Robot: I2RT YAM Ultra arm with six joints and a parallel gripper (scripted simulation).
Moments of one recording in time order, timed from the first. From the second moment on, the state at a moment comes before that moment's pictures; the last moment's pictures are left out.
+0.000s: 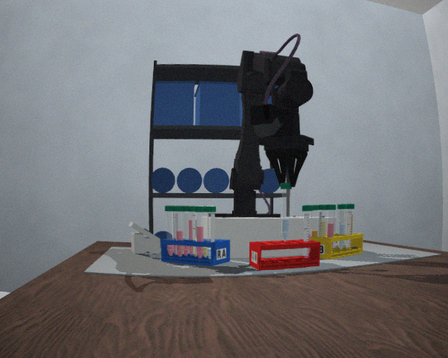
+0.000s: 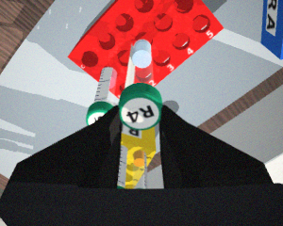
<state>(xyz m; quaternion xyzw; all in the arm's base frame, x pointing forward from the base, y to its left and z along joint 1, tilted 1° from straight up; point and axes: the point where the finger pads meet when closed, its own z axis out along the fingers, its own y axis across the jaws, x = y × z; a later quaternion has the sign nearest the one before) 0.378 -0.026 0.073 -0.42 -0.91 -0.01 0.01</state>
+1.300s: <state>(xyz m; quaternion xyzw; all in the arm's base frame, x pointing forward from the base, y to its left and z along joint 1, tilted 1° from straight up) 0.375 -0.025 0.055 -0.42 -0.91 -0.01 0.01</state>
